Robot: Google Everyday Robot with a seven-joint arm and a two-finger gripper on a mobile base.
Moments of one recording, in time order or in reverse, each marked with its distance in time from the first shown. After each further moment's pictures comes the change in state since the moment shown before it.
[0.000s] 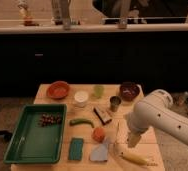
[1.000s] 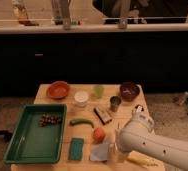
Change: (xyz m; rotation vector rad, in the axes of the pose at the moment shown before) arm -0.043 0.052 0.064 0.032 -0.014 0.017
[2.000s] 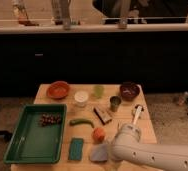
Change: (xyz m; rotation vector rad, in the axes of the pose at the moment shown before) arm -0.031 0.034 0.053 -0.060 -0.023 -0.102
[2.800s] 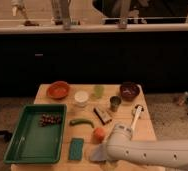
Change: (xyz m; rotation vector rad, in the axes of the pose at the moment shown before) arm -0.010 0.001 0.015 -0.036 0.023 -0.042
